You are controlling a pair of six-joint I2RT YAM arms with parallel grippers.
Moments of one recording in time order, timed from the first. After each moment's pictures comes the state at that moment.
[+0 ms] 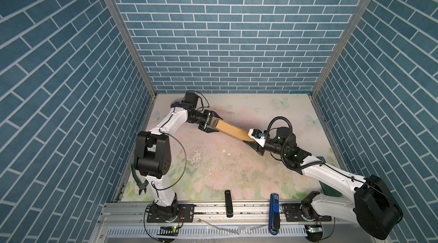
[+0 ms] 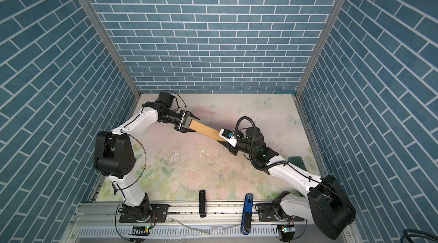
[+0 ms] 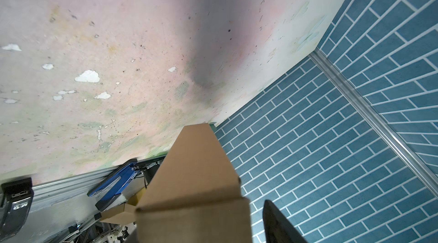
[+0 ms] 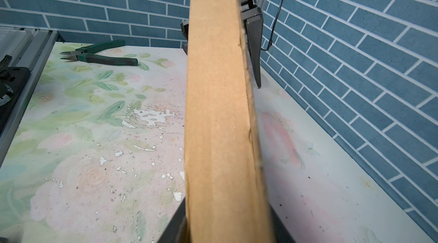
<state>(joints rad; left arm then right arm) -0.19 1.82 1.46 -0.82 0.95 -1.31 0.67 1.19 0.58 0.31 -0.45 -0.42</state>
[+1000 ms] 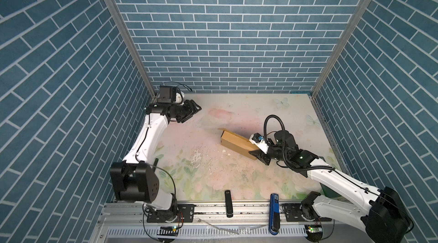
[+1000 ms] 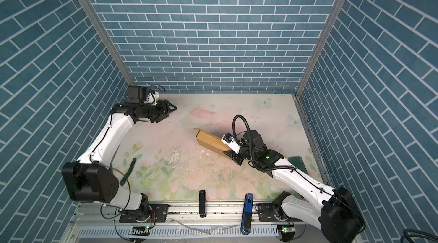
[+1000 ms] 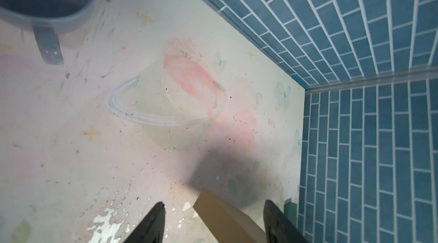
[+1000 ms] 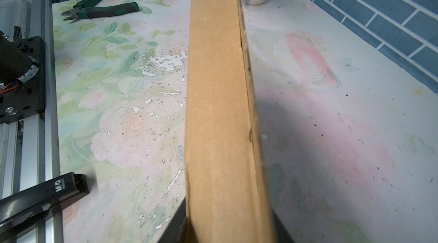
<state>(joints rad) -0.05 1.47 1.38 -0.73 0.49 -0.57 0.72 1.08 0.65 -0.19 -0.34 -0.31</state>
